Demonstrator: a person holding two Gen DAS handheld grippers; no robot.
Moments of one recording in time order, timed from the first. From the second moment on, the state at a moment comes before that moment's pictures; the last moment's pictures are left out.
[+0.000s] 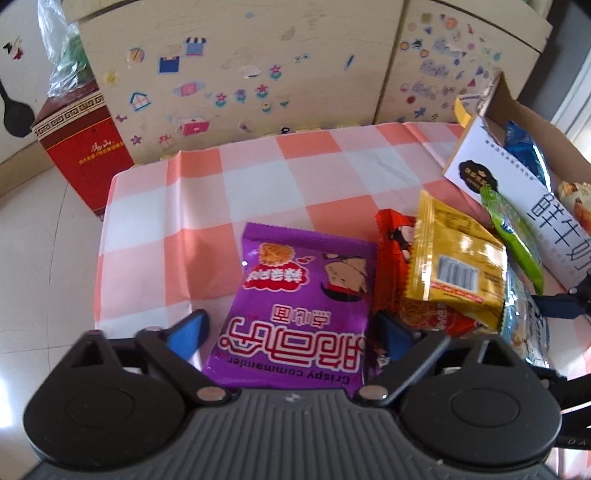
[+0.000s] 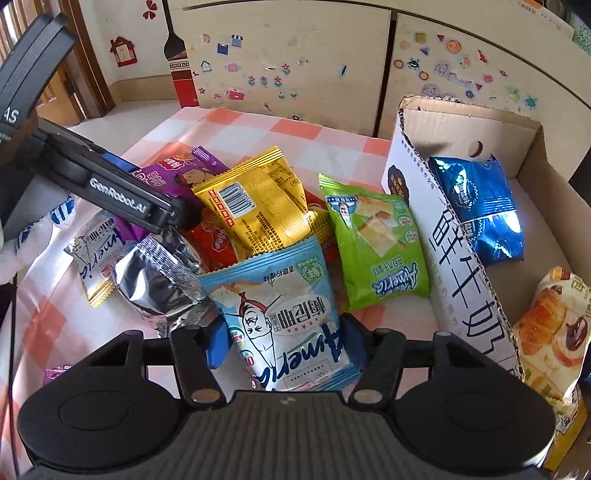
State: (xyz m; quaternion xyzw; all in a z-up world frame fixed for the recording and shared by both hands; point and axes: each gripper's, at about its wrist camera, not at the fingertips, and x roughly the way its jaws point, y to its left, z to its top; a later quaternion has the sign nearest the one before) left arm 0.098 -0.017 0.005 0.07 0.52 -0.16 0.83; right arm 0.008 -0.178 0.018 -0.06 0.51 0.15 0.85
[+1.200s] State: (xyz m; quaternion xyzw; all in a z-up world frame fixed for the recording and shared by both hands) left arm 0.076 -0.009 0.046 0.10 0.45 -0.16 0.88; right arm 0.001 -0.176 0.053 -0.03 0.46 0.14 0.88
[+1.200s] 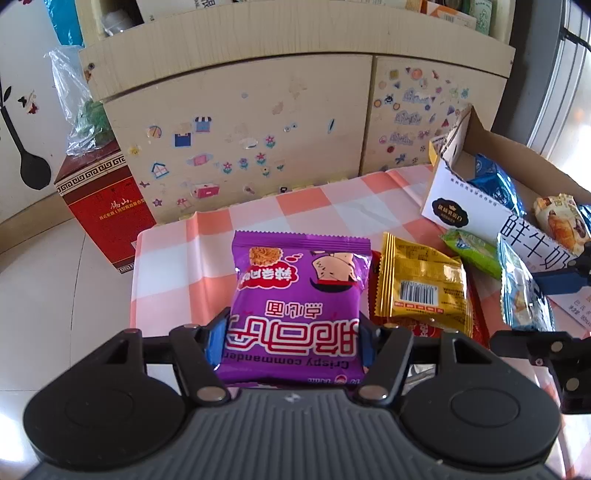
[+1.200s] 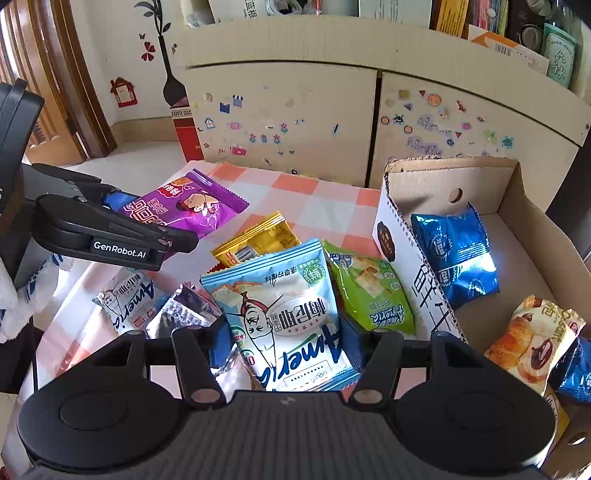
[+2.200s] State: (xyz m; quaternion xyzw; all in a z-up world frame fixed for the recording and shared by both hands) left arm 0.066 -0.072 0.088 0.07 0.37 -0.20 0.90; right arm 0.001 -0.245 0.111 0.02 0.37 0.06 0.93
